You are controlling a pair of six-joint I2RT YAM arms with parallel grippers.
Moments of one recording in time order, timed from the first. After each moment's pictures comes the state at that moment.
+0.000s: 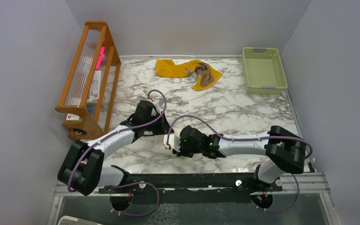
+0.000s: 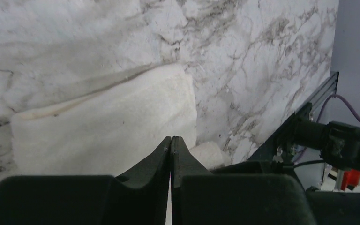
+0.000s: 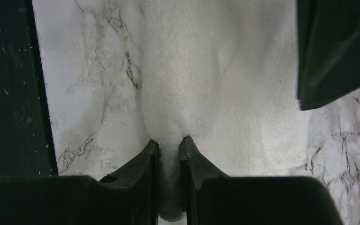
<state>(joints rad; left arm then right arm) -0.46 1.29 0.60 -0.05 0.44 -0.62 1.17 1.58 0.79 0.03 -0.11 -0.36</state>
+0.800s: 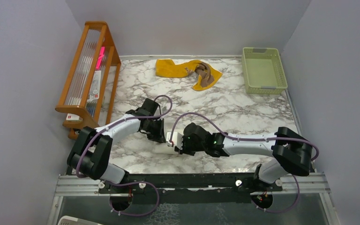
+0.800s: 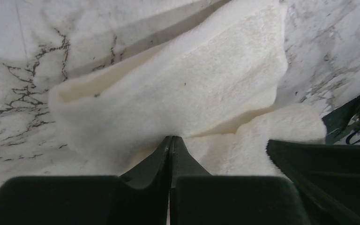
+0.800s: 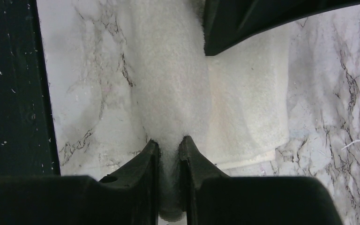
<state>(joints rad) -0.46 1.44 0.76 -0.51 0.41 -0.40 1.15 1.52 0.77 0.02 -0.14 -0.36</state>
